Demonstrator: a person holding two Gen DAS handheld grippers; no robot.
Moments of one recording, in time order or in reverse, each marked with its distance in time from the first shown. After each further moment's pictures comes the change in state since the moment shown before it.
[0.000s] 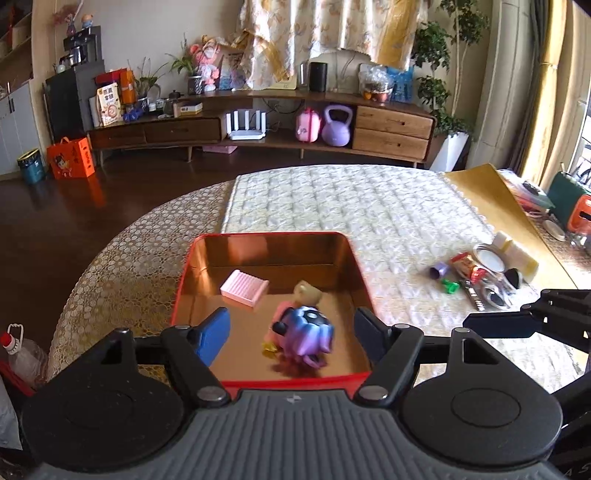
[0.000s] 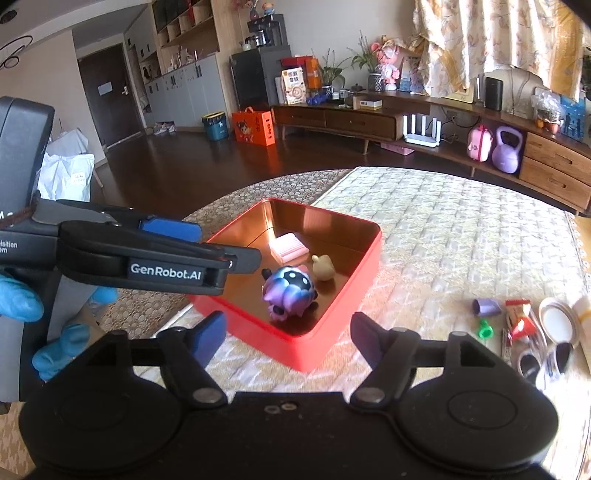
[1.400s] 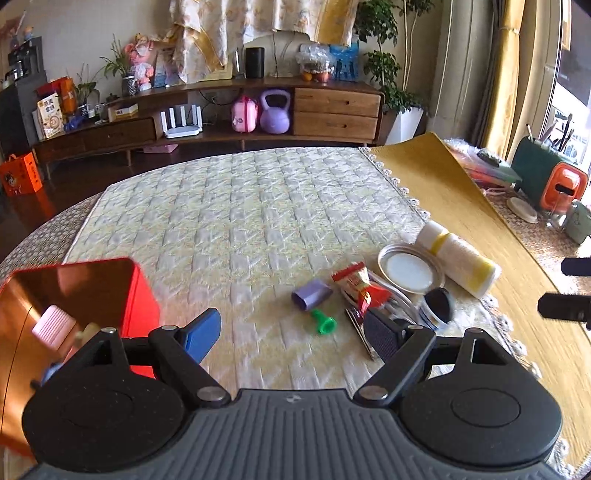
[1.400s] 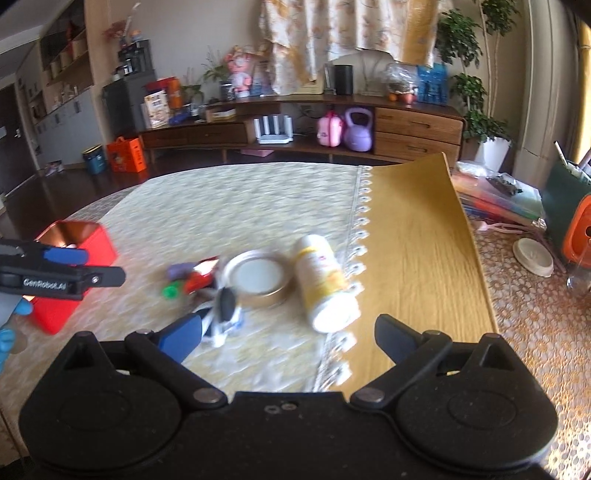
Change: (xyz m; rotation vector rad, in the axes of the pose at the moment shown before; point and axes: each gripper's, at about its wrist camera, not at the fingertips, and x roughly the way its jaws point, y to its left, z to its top) left arm 0.118 -0.174 0.024 0.090 0.043 -0.092; right arm -0.075 -0.259 -0.060 0.185 -0.043 -0.323
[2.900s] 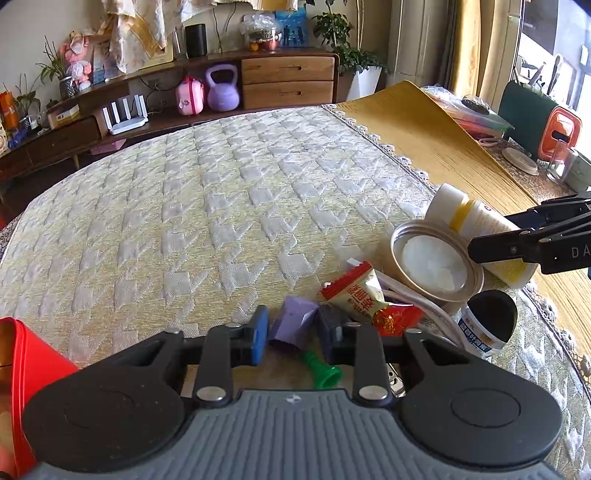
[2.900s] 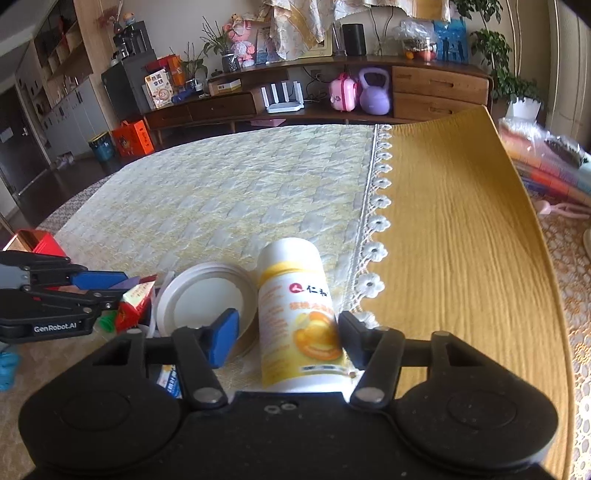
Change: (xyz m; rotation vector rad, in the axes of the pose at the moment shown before) left arm 0.101 -0.010 0.014 0.139 0.078 -0.104; right arm 0.104 -0.034 0.022 0.053 0.105 0.109
